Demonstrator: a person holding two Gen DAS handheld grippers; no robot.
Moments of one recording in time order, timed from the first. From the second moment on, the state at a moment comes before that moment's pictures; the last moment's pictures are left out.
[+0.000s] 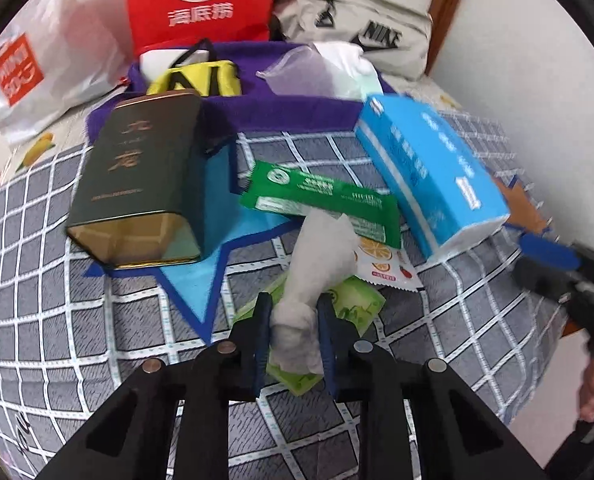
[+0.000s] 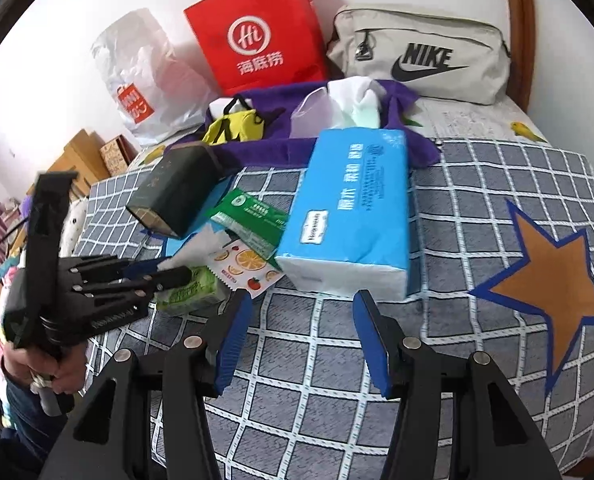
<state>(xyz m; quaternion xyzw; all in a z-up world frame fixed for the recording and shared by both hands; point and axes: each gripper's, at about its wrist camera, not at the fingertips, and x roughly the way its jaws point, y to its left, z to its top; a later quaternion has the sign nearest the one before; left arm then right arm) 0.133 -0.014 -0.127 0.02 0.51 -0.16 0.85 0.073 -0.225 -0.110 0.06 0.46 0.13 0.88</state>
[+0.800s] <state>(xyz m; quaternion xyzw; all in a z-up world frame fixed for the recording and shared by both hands) 0.123 0.095 -0.131 -0.07 0.51 -0.08 0.86 0.171 -0.117 -0.126 -0.11 0.48 0.22 0.84</state>
